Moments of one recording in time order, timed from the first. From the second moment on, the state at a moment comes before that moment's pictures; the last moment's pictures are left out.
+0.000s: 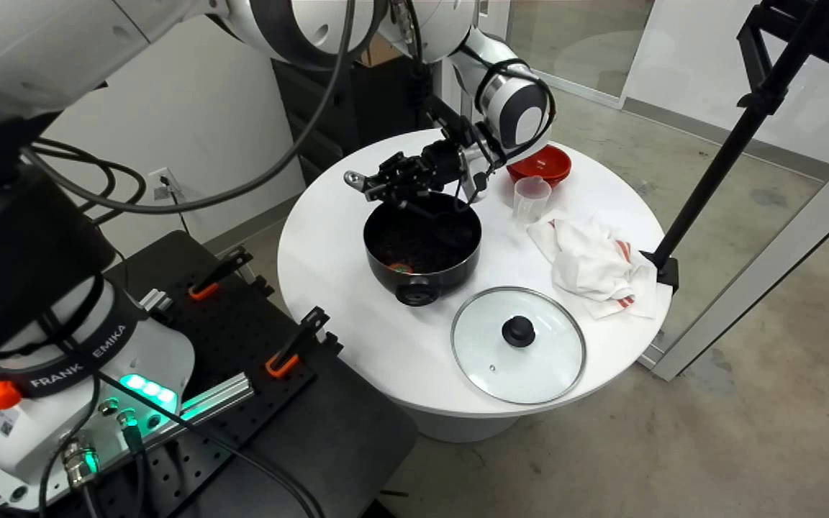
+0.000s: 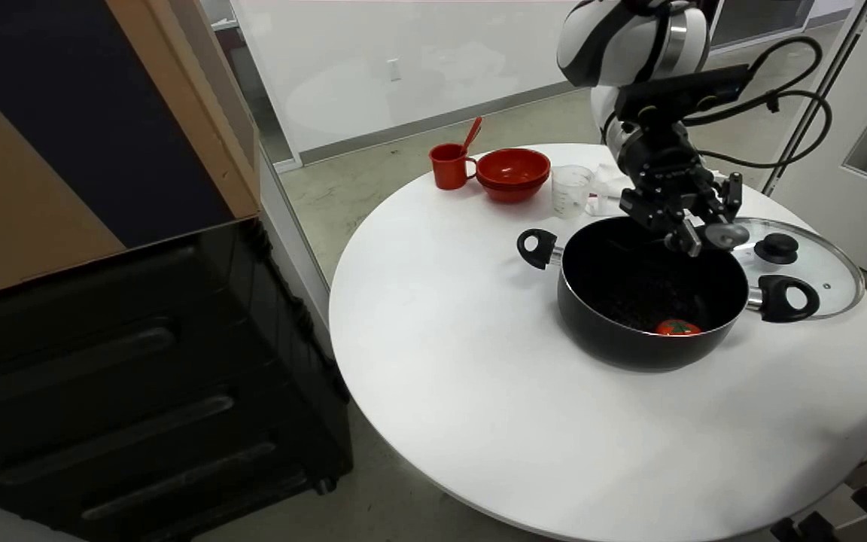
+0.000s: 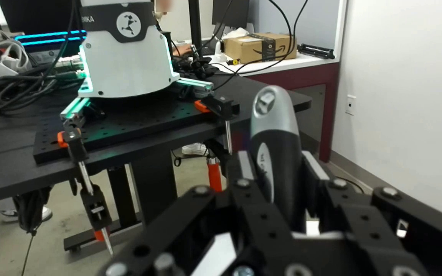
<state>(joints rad) -0.17 1.25 -0.12 -1.08 0.39 0.88 0.27</state>
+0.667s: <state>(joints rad) -0.13 1.32 -0.08 -1.00 0.39 0.88 0.31</state>
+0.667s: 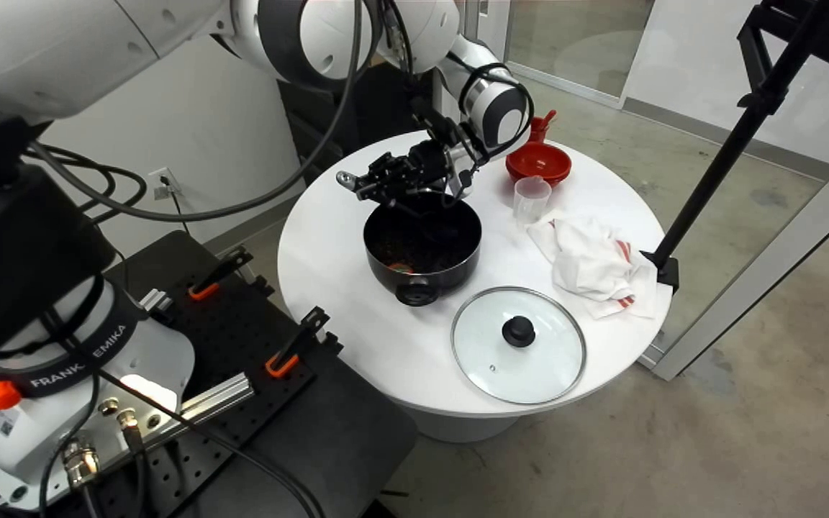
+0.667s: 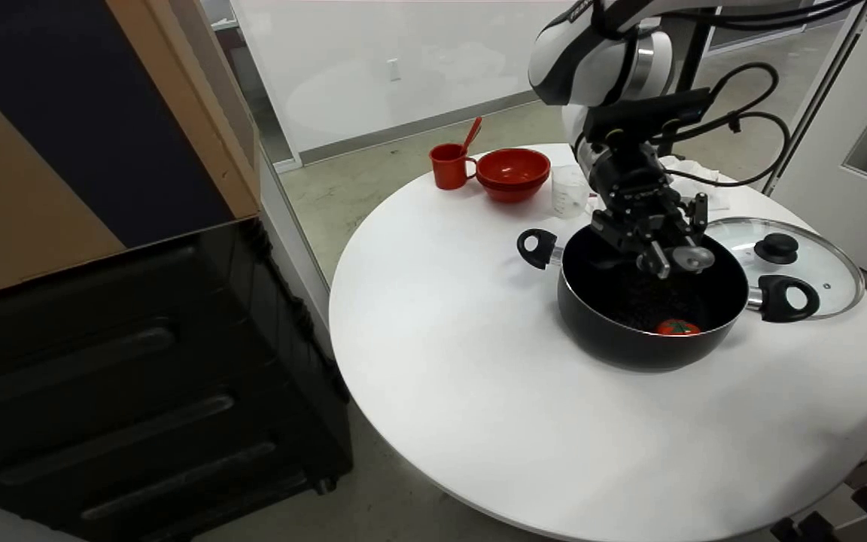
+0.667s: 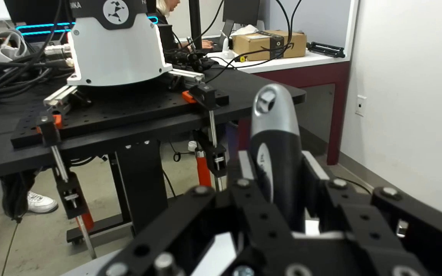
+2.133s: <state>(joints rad) -0.05 1.02 -0.04 -1.46 0.01 0.80 -0.02</state>
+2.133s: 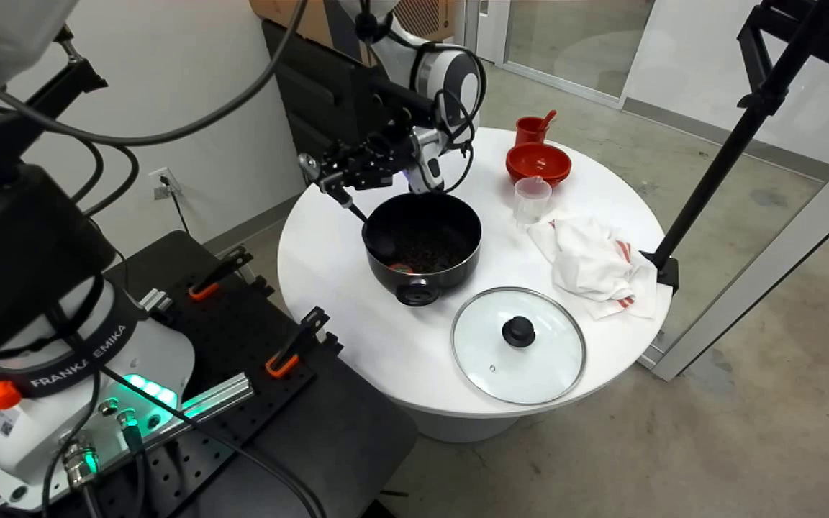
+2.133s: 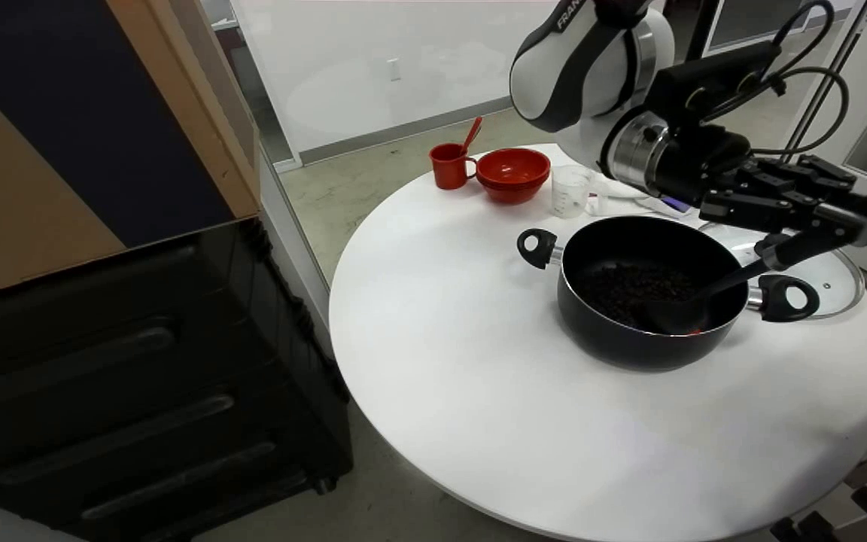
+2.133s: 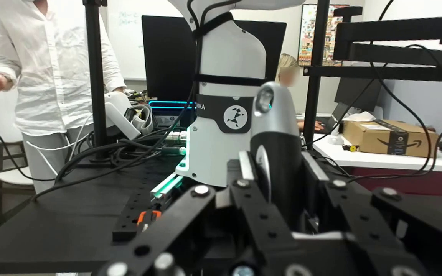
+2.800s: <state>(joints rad) -0.17 1.03 -0.11 -1.42 0.18 0.80 0.02</state>
